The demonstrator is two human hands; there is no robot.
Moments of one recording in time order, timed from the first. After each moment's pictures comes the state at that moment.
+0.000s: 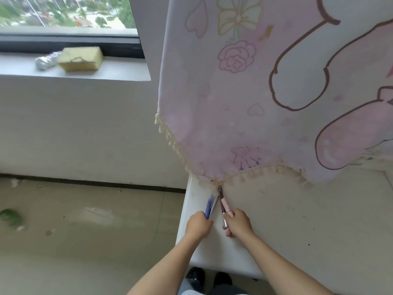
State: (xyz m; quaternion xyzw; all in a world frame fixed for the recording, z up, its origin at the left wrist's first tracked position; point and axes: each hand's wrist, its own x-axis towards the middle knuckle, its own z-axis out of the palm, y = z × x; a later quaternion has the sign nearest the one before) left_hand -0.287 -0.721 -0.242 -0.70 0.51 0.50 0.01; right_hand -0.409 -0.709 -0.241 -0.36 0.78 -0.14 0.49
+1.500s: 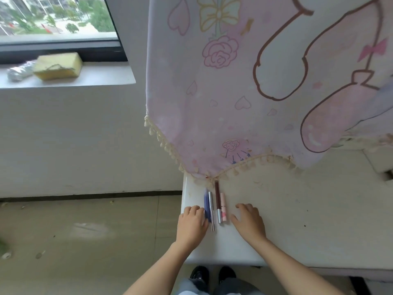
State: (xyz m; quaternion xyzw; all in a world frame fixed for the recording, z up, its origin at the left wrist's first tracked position) left_hand -0.254 -0.705 -0.252 -0.58 0.79 0.20 0.01; right_hand -0.426 -0.681 -0.241 -0.54 0.79 -0.03 0.28
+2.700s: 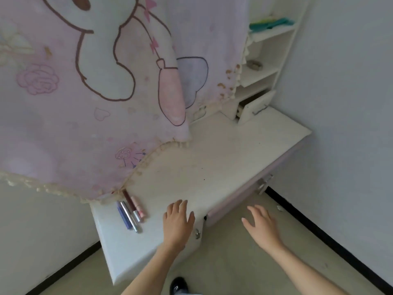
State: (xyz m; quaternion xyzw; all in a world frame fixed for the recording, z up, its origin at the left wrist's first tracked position) left_hand -0.374 -0.608 -0.229 -0.39 0.89 0.23 0.00; right_hand -0.527 -0.430 -0.230 -0.29 0.93 -0.13 0.17
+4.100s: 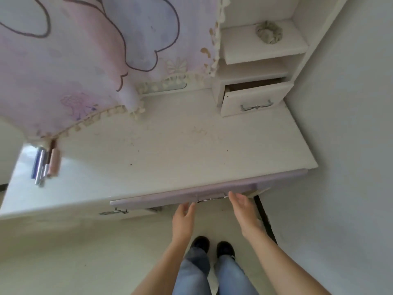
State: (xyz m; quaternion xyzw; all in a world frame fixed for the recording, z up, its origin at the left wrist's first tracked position) left_hand -0.690 -0.434 -0.285 -0.68 0.43 0.57 -0.15; right_hand -0.839 -0.396 -0.260 -0.15 0.78 -0.35 0.49
